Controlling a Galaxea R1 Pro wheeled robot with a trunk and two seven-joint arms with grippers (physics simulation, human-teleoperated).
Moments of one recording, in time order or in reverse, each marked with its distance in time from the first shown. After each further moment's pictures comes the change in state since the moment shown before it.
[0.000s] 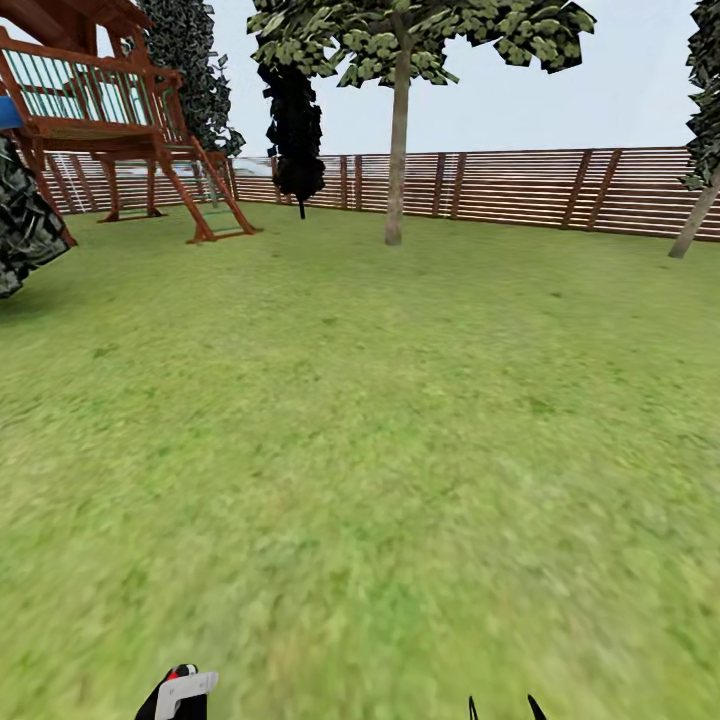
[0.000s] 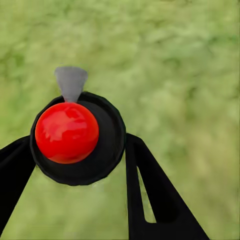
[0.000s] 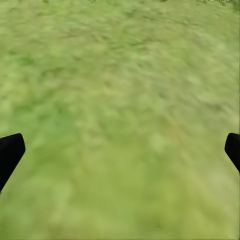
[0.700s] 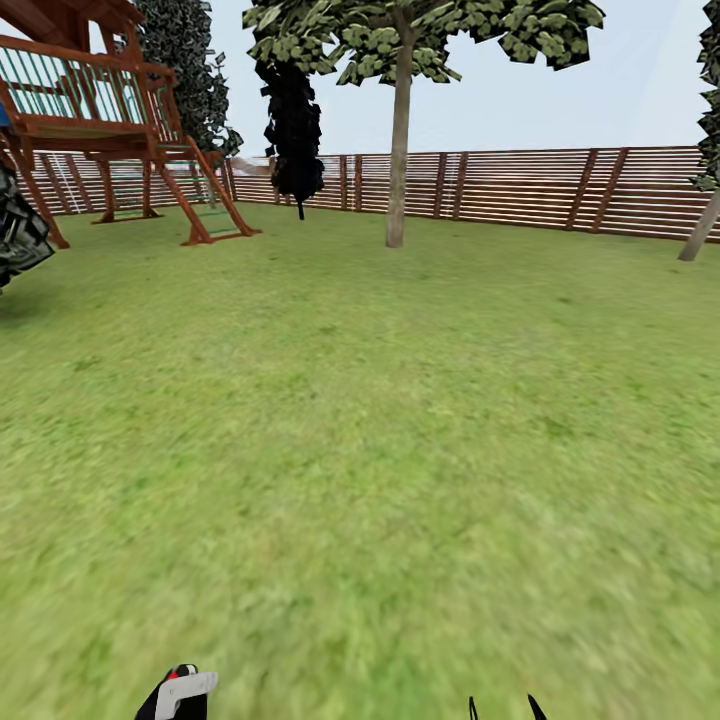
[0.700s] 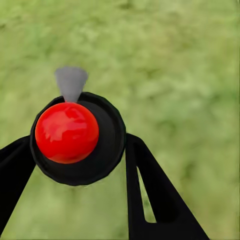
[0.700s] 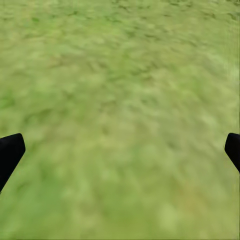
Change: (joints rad) left arm 0.000 0.000 0.000 0.000 0.001 0.000 0.000; right arm 0.000 -0.001 0.000 0.000 0.000 0.000 0.000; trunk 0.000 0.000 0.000
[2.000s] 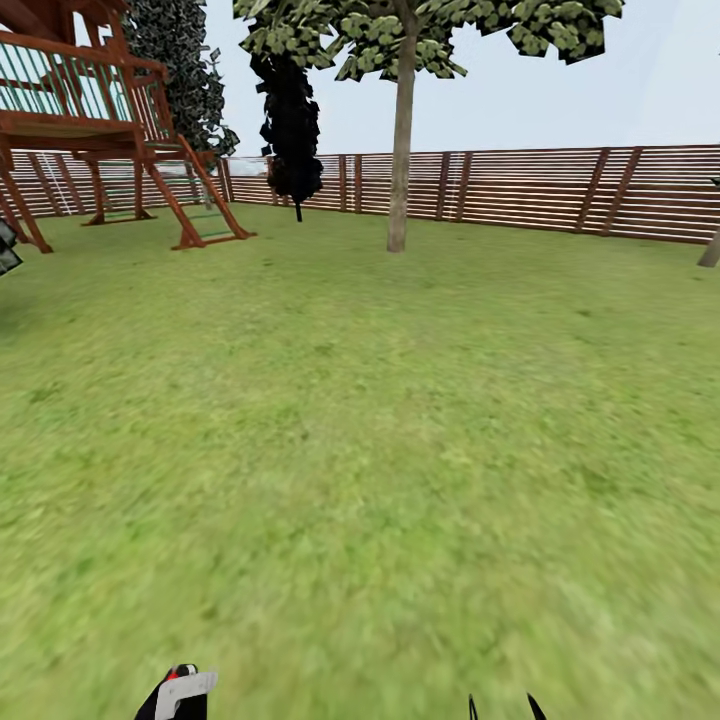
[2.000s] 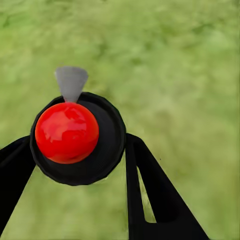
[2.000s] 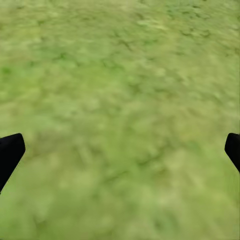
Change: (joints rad) left arm 0.000 0.000 0.000 0.000 0.000 0.000 0.000; right arm 0.000 0.000 0.000 0.000 0.000 0.000 0.000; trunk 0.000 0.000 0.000
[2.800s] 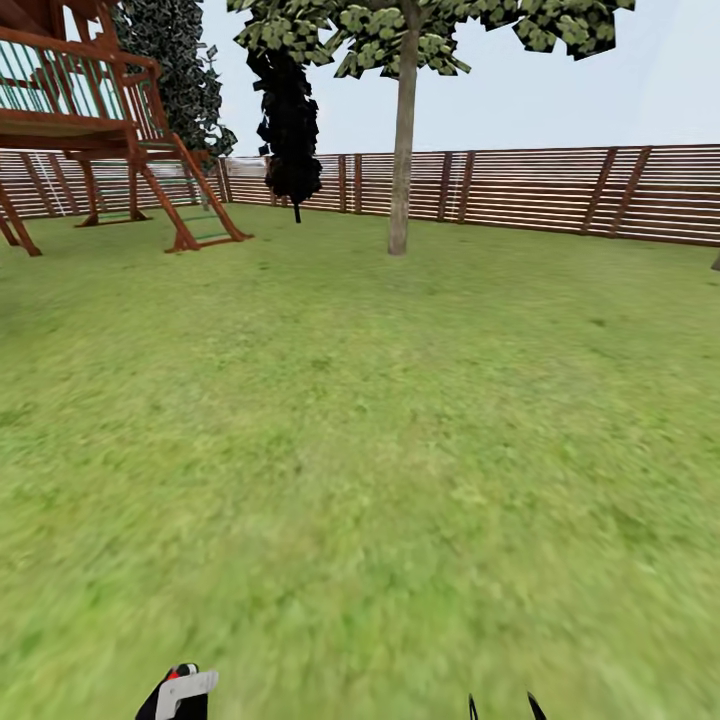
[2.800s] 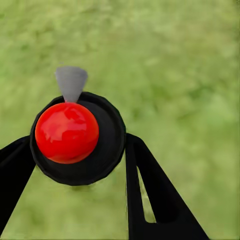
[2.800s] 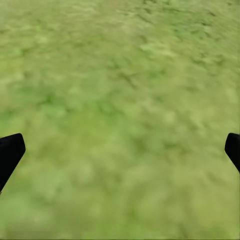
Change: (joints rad) left arm 0.000 0.000 -0.003 -0.001 0.000 -0.003 -0.002; right arm 0.000 0.000 0.000 0.000 0.000 0.000 0.000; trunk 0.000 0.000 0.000
